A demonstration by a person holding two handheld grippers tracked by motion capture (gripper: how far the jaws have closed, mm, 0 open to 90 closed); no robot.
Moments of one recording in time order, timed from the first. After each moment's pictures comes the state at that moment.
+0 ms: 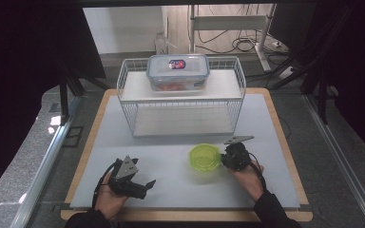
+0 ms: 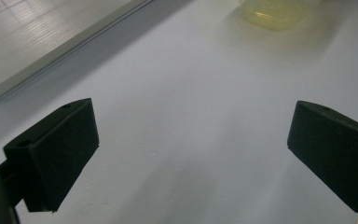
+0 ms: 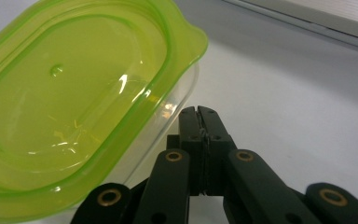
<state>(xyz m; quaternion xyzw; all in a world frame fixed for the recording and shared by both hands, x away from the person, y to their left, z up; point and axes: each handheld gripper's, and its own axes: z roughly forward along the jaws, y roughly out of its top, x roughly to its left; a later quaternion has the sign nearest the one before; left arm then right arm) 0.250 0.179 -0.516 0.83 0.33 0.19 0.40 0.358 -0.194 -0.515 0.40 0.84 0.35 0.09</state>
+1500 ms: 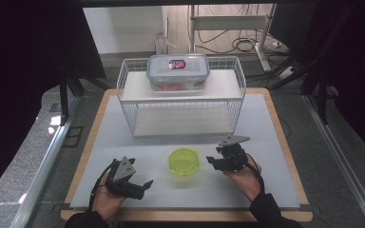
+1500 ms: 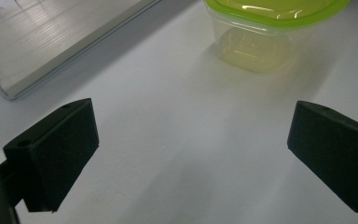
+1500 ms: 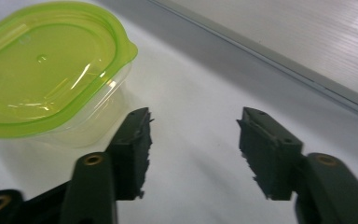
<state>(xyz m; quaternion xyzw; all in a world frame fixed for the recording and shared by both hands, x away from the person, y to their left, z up) 0.244 0.186 -0.514 0.83 0.34 0.21 0.39 0.342 -0.180 -0.490 0.34 0.85 0.37 0.15</state>
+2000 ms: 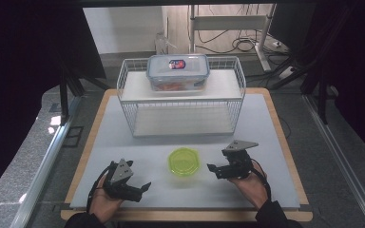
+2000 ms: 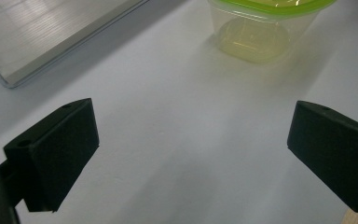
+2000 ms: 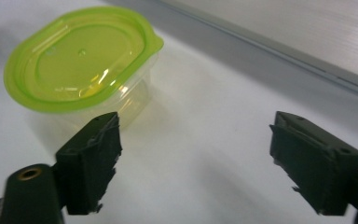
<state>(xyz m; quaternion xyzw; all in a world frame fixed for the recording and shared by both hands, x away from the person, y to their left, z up) 0.239 0.190 -0.516 0.83 0.34 0.20 0.40 0.324 -0.192 -0.490 0.34 0.84 0.40 0.12</state>
